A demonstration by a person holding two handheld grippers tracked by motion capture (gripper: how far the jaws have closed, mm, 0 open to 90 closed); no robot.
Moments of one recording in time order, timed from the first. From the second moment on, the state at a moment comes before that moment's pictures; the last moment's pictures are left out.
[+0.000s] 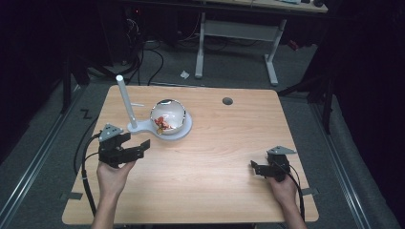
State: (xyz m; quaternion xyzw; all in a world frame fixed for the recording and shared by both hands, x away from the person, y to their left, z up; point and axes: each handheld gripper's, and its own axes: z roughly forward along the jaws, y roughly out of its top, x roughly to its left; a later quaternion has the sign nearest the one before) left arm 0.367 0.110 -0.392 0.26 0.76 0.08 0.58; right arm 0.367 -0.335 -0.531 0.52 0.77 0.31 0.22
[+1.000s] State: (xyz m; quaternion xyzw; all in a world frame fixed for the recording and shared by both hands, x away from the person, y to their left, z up) left arm 0.362 0.099 -0.417 0.26 0.77 0.05 0.58; right arm 0.367 -0.334 -0.531 0.52 0.77 0.31 0.22
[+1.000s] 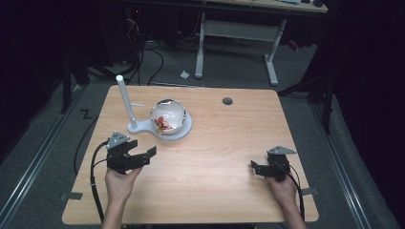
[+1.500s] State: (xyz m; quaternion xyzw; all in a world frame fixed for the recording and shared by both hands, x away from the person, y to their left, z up) left arm 0.364 0.088 -0.433 0.26 0.78 0.04 0.56; right arm 0.366 -0.334 -0.531 0.52 0.77 0.31 0.22
